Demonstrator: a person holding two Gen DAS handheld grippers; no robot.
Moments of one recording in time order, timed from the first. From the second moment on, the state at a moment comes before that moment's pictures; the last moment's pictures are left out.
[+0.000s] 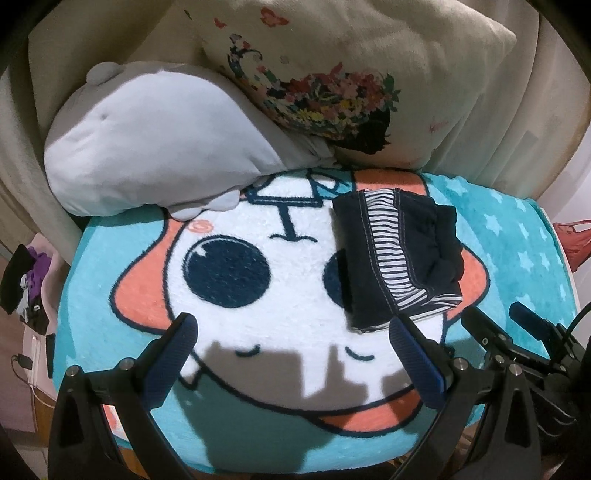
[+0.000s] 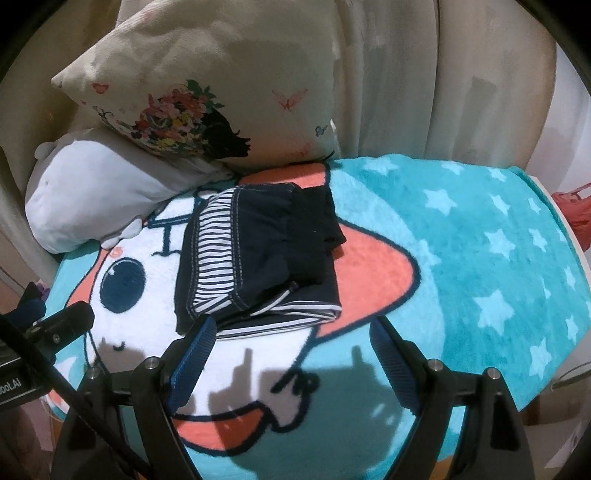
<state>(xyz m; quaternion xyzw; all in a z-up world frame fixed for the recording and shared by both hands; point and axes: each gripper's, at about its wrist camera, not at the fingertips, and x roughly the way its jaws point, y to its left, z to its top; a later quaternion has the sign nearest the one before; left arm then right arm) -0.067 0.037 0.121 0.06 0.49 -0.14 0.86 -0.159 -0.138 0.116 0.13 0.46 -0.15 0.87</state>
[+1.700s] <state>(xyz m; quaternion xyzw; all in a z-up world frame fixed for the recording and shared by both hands) 0.033 -0.014 0.033 -0.13 0.60 -0.21 0.76 -0.047 -0.253 0.035 0.31 0.50 0.06 0.81</state>
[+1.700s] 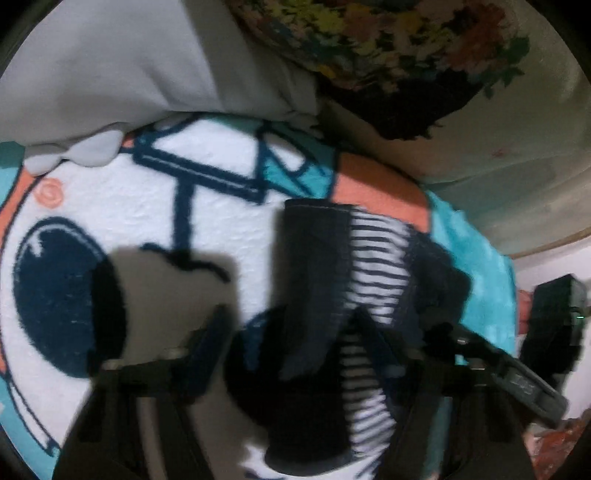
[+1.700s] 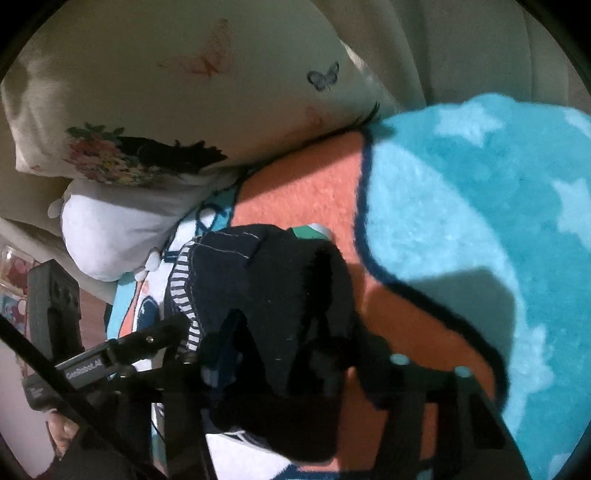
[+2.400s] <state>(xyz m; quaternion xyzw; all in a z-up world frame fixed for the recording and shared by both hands) 0.037 -0.017 0.073 -0.10 0.56 -0.16 0.80 -0.059 -0.254 0.082 0.24 0.46 0.02 0.85</state>
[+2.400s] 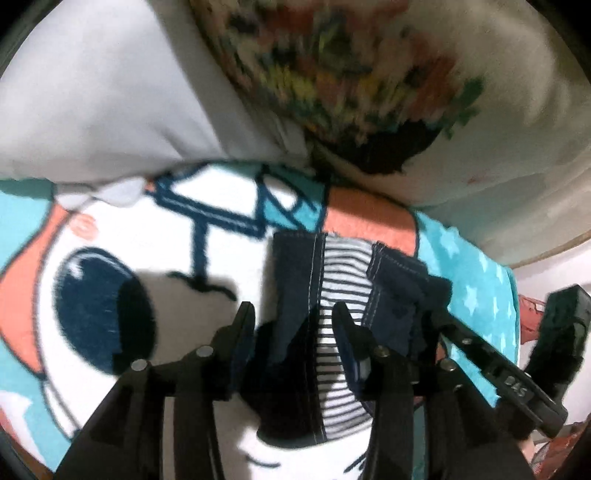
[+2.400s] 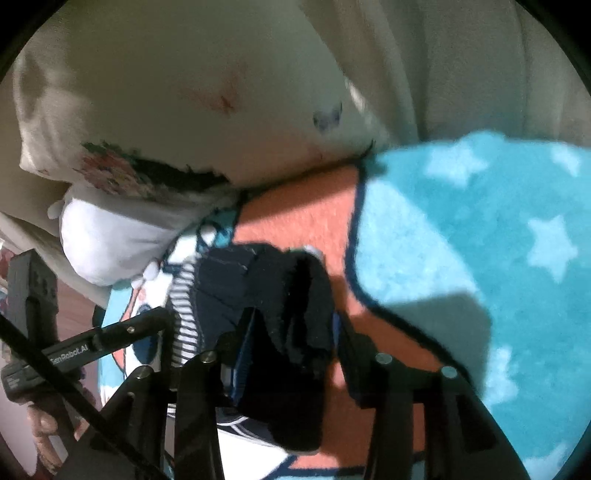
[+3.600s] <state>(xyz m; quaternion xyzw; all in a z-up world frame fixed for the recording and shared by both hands) -0.024 0.018 0.079 0.02 0.53 -0.16 0.83 -0.124 -0.188 0.087 0.19 0.47 -0.09 0.86</state>
